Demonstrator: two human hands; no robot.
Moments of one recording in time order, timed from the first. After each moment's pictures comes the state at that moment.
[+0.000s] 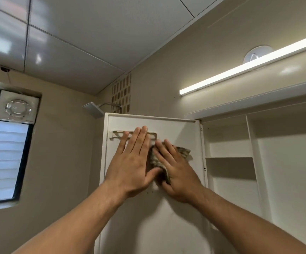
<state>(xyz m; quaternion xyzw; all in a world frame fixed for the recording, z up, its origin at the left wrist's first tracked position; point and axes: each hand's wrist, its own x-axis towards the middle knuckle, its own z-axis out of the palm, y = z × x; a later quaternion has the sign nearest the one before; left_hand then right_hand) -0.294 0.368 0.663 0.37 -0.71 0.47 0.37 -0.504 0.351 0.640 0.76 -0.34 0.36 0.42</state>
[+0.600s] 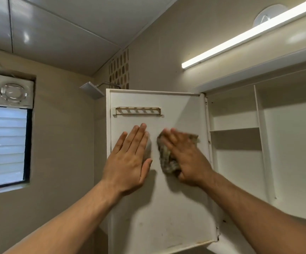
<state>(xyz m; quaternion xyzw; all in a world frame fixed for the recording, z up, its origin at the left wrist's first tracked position) -0.266 0.352 0.606 0.33 -0.72 0.48 0.38 -0.517 0.354 0.607 0.76 -0.38 0.33 0.41</state>
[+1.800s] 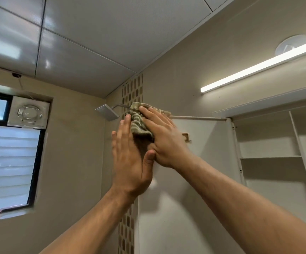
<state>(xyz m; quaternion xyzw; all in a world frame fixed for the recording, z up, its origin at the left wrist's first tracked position) -0.229 0.338 0.671 0.20 -0.66 0.29 0.66 -0.359 0.375 0.734 0.75 -0.31 0.43 0.39</state>
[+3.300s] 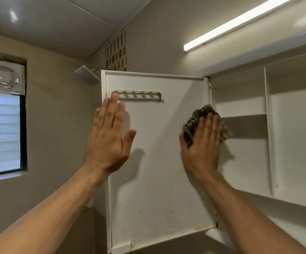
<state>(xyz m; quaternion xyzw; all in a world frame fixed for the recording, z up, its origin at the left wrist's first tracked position) -0.239 0.343 0.625 0.30 -0.70 0.37 0.52 -0.503 0.354 0.587 0.49 -0.61 0.52 0.35</state>
